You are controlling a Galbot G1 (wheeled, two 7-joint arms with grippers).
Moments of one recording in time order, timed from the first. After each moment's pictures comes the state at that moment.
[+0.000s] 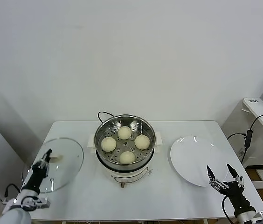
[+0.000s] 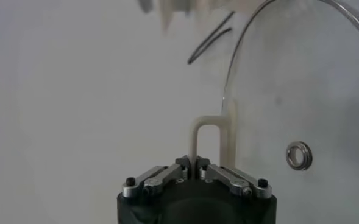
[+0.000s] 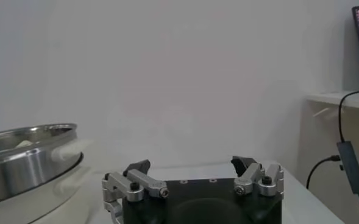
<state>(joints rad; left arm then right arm) 1.38 -1.21 -0.74 -1.73 1.14 -0.16 -0.13 -1.67 1.25 0.90 1.92 0.52 0.09 -0.30</state>
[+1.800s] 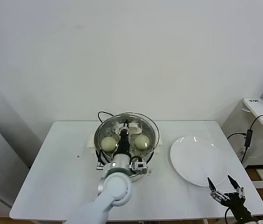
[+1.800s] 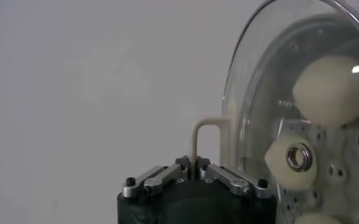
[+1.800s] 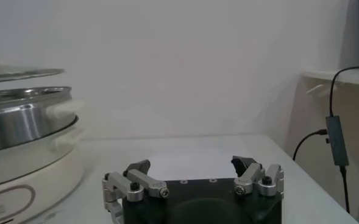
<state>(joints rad) 0.82 -1.33 0.24 -1.83 1.39 0.74 0.28 -1.70 1.34 0.96 1.88 0.41 0.08 -0.37</state>
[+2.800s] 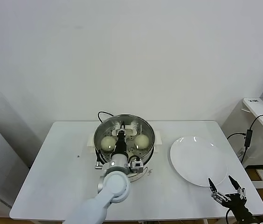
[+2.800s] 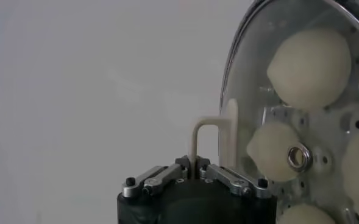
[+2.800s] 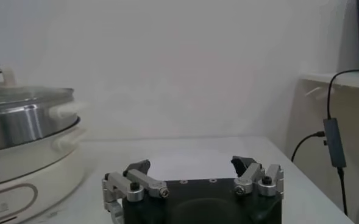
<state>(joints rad) 0.82 -1.32 0.22 -1.76 1.40 0.74 0.26 -1.72 1.34 0.96 1.89 0.42 0.09 -0.39</state>
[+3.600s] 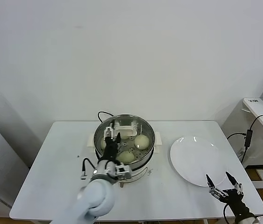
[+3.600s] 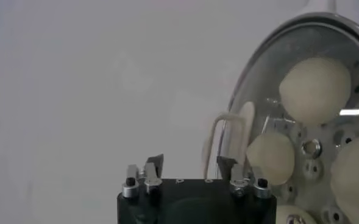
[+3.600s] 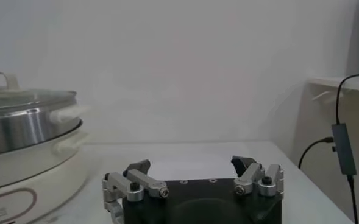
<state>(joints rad) 0.96 -1.18 0.13 -2.03 1.00 0.74 0.14 -1.66 1.30 0.93 1.84 0.44 0.09 -0.38</state>
